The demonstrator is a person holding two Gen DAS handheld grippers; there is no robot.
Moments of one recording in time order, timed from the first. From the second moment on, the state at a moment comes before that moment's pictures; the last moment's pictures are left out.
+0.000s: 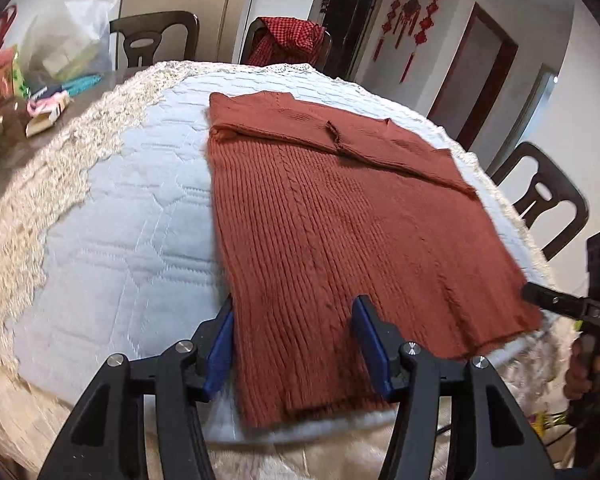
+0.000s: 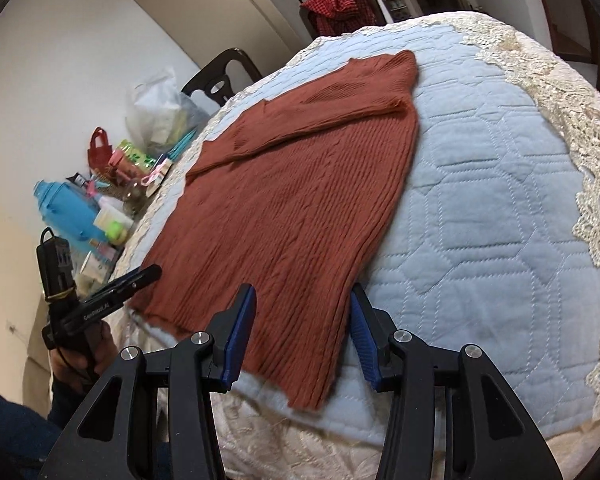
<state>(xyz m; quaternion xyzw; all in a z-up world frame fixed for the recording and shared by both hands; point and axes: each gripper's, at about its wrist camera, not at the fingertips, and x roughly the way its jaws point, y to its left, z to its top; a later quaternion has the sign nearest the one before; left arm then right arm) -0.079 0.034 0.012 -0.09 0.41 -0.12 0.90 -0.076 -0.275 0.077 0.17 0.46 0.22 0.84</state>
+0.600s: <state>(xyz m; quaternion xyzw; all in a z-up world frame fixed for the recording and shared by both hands) -0.074 0.075 0.001 -0.23 0.42 -0.16 0.86 -0.072 -0.275 0.067 0.21 0.47 0.23 0.83</state>
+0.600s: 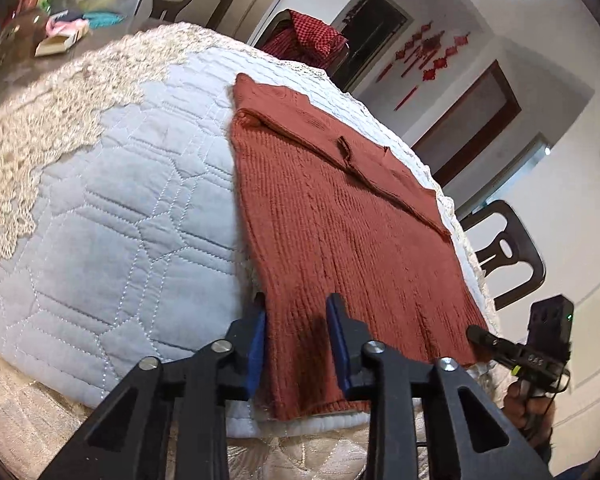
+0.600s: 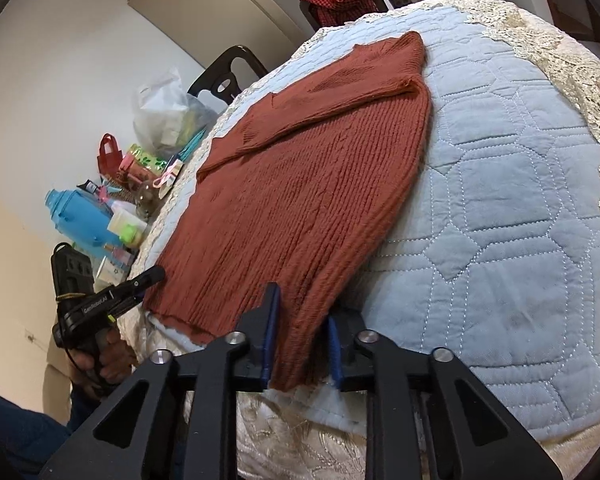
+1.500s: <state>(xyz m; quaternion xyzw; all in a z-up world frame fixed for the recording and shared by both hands) -0.098 0.121 0.081 -0.28 0.27 -0.23 0.89 -0.104 -0.311 0.129 0.27 0.36 0.29 0.84</state>
